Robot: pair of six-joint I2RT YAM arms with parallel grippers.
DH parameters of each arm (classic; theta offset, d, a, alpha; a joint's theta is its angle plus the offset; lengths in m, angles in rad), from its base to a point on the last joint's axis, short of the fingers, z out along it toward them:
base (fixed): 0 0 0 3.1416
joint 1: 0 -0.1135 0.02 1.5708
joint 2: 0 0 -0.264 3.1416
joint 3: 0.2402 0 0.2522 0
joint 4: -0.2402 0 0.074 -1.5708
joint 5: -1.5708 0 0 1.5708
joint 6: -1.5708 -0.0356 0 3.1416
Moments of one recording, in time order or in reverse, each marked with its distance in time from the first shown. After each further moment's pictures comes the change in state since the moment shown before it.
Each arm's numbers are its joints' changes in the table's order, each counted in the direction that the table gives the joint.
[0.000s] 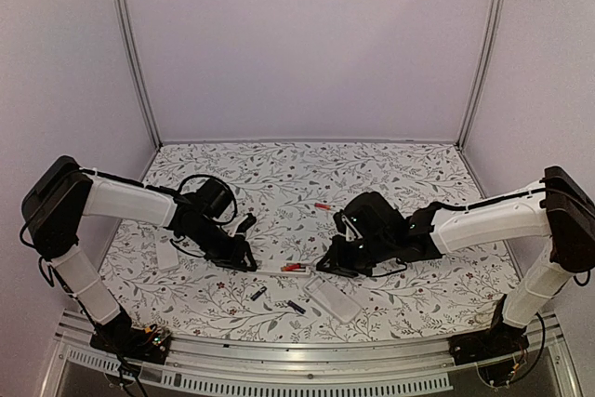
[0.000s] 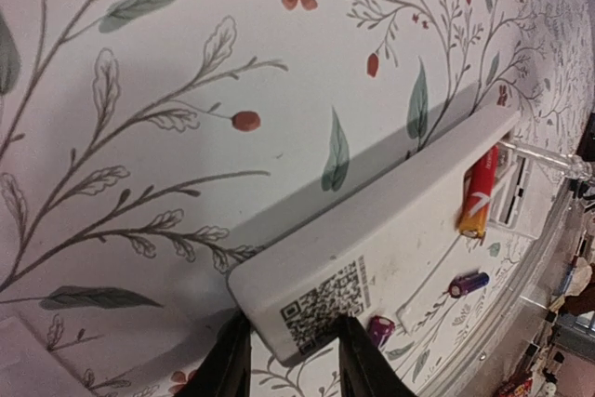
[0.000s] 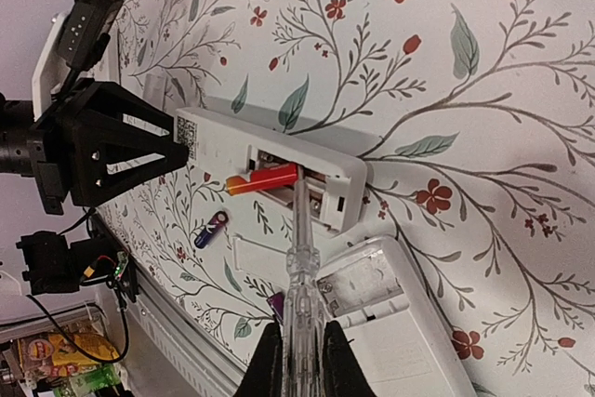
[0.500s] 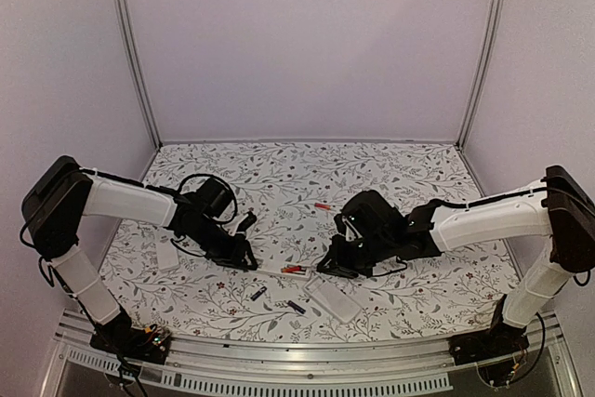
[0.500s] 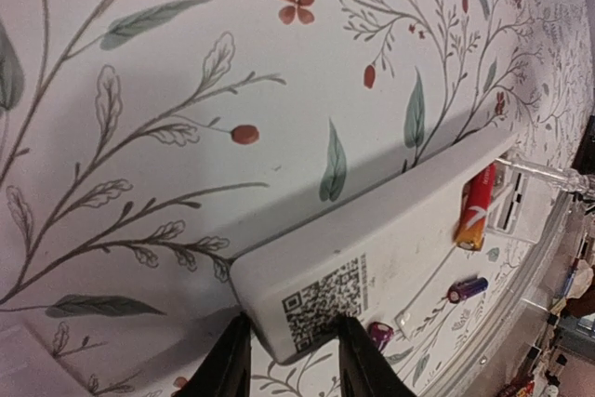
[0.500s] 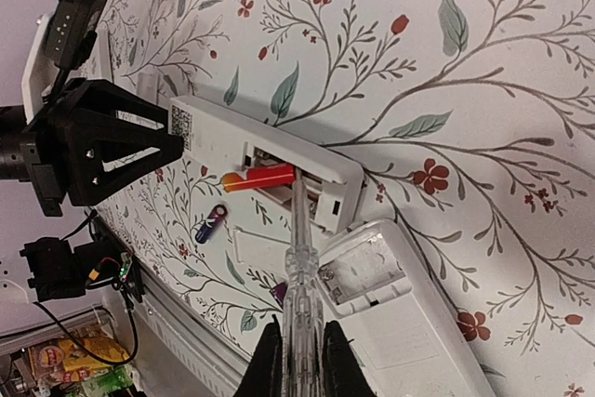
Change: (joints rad) left arm 0.000 0.000 0.001 0.014 0.007 0.000; right arm -0.002 0.000 0.027 -0.069 0.013 -0.049
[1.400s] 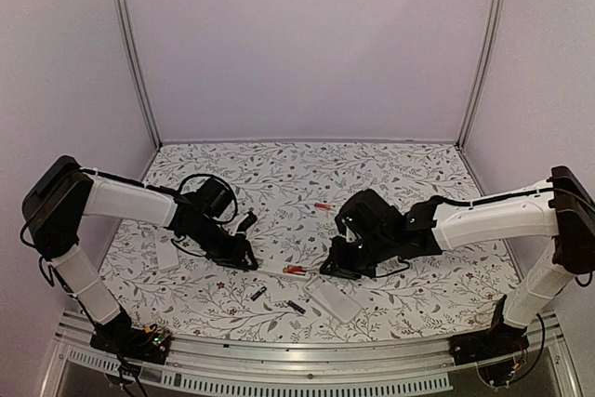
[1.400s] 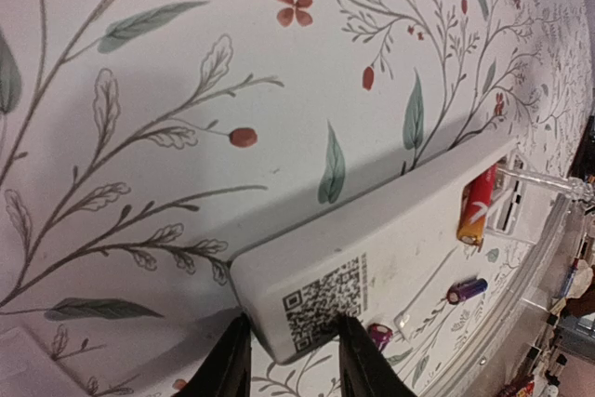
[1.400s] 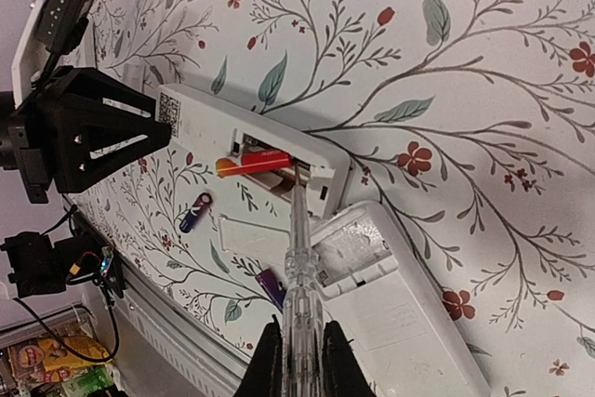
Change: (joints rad) left arm 0.000 0.003 0.000 0.005 -0.001 0.000; right arm -0.024 -0.021 0.041 -0.121 -0.065 0.020
